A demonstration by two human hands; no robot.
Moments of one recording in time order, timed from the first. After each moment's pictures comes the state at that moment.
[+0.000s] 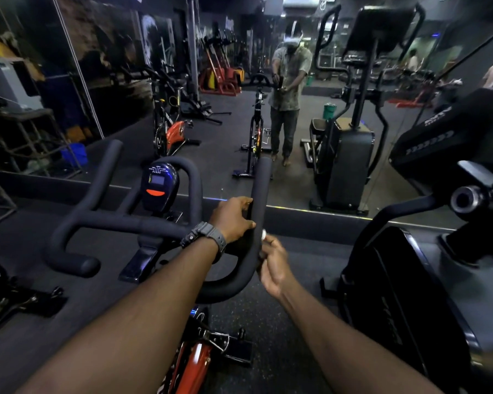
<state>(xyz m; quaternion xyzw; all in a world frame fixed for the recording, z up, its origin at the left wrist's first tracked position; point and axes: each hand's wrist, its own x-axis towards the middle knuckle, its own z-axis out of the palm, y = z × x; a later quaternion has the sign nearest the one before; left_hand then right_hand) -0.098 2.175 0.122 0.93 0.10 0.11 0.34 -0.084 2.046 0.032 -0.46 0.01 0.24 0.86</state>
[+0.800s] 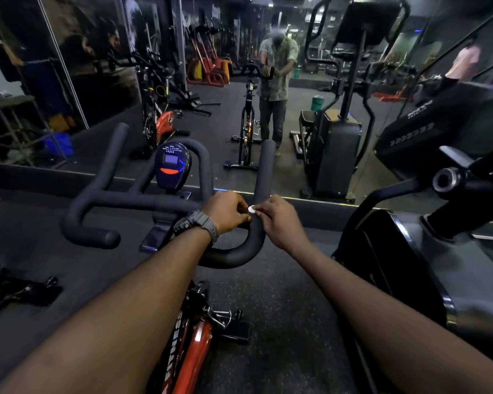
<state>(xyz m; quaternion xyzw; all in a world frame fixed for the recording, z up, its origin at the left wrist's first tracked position) -0.150 2.197 0.117 0.97 0.04 0.09 0.22 -0.092 2.030 0.079 -0.88 -0.34 -0.14 0.30</state>
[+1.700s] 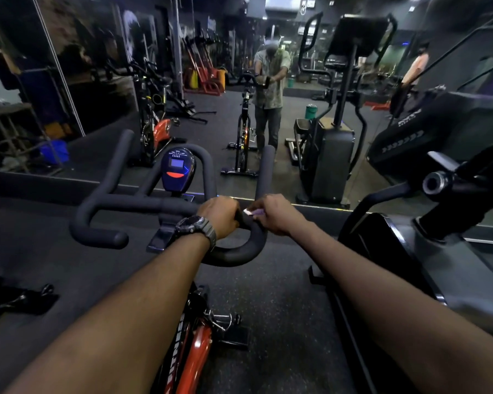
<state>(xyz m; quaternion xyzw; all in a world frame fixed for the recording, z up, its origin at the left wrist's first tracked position) -0.170 2.206 0.120 0.99 0.02 0.09 0.05 -0.097 2.045 0.122 -0.92 -0.36 -0.03 0.13</state>
